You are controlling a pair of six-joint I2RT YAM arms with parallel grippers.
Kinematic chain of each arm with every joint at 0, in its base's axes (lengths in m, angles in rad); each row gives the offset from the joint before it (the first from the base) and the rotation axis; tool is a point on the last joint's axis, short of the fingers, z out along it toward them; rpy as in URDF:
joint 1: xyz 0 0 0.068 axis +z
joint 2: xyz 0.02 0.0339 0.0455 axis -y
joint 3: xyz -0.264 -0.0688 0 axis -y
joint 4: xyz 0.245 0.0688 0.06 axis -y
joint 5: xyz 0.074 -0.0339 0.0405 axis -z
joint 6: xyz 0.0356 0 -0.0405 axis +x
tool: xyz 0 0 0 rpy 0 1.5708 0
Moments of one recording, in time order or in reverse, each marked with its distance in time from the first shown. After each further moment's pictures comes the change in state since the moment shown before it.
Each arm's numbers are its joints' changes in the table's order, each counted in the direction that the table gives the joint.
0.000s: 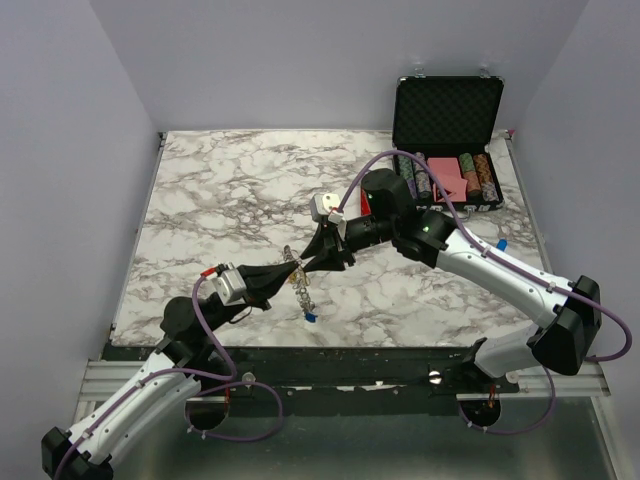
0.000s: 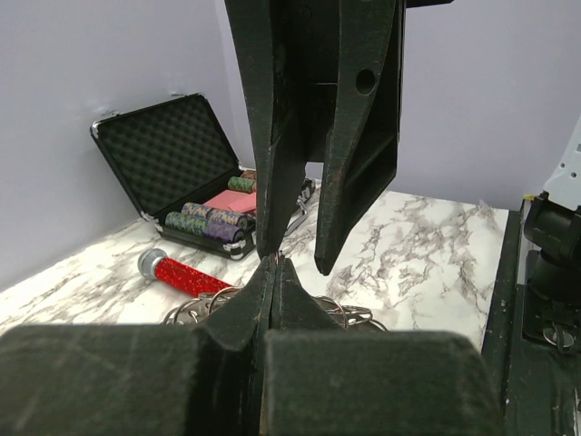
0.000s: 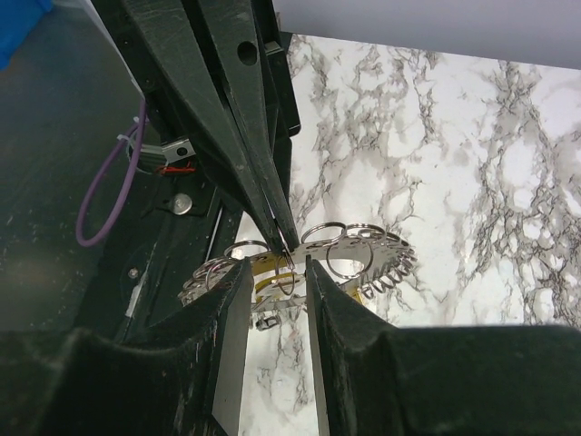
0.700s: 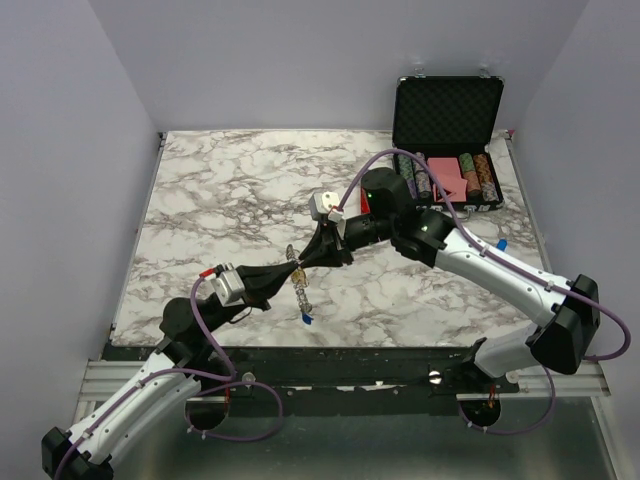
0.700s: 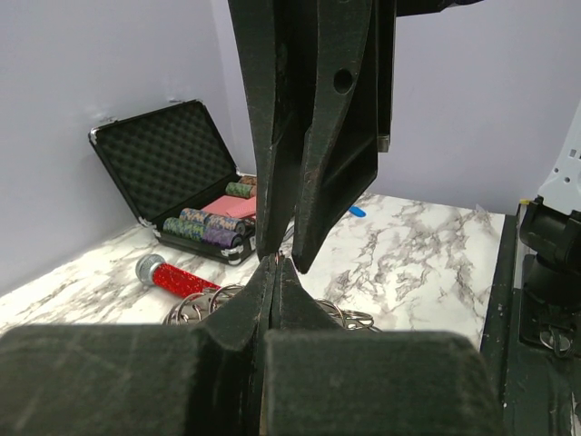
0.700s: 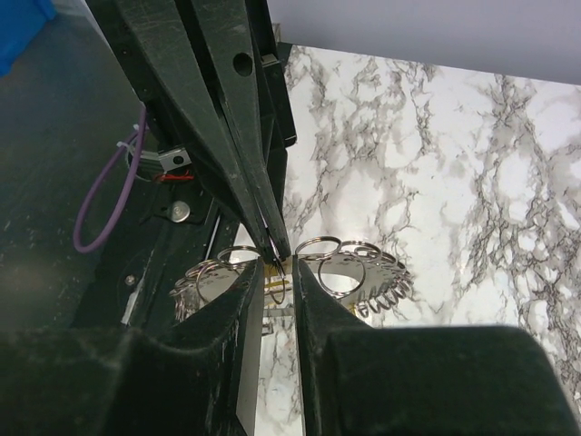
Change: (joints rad) left arm 0.000 0.003 -0.003 0.017 0.006 -0.008; right arm 0.000 -0.004 0.005 0.024 -0.009 0.011
